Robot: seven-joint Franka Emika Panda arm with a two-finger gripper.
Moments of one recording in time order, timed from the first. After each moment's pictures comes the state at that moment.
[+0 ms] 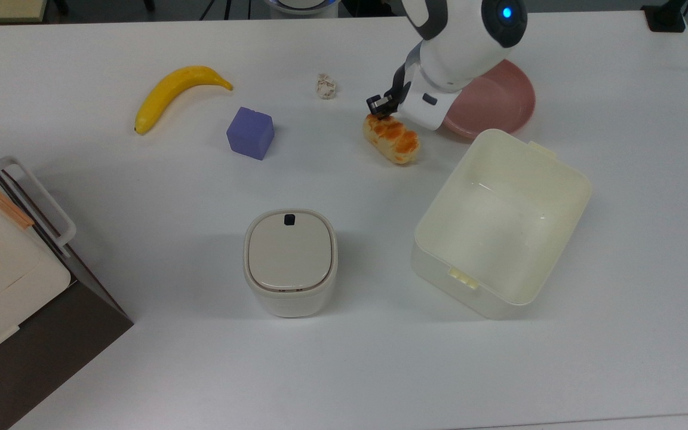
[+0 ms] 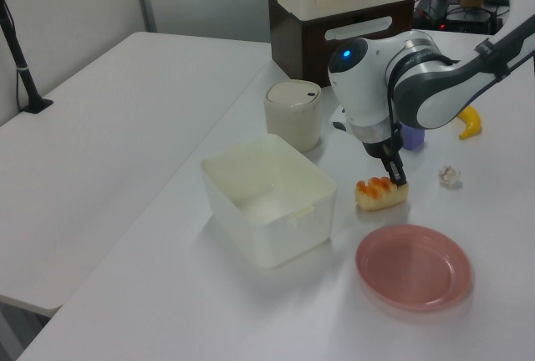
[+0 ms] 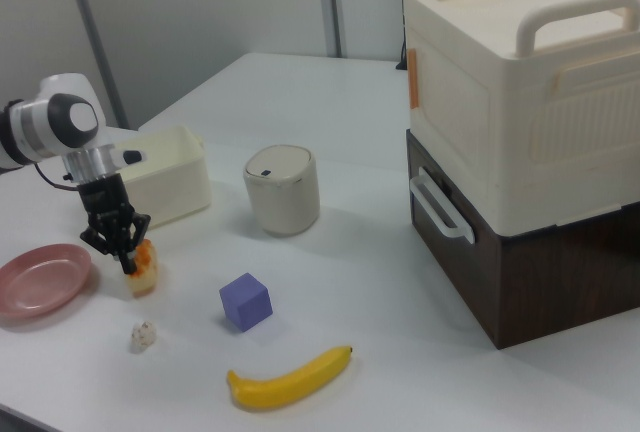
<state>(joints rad) 0.49 0.30 -0.06 -1.85 -0.20 1.78 0.03</state>
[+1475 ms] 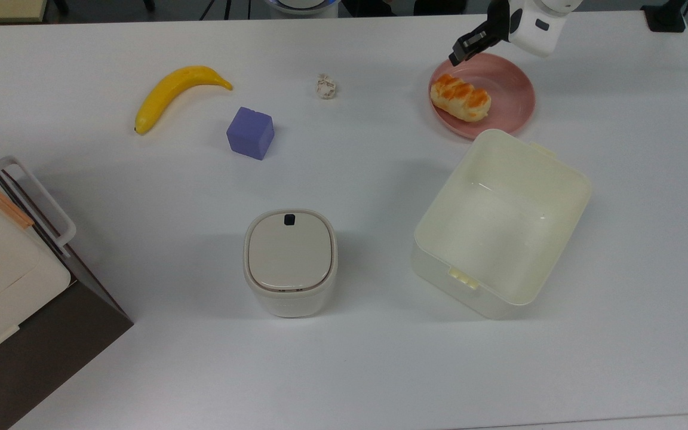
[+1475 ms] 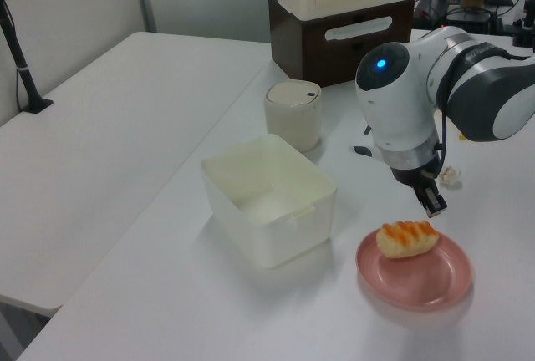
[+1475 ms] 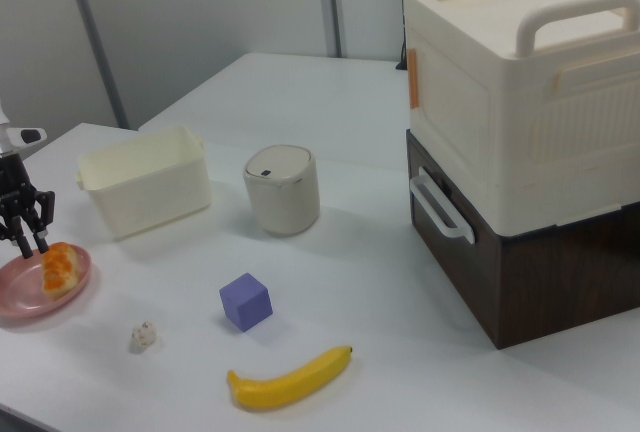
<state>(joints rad) 0.50 0.26 0.22 -1.76 -0.20 1.61 0.16</state>
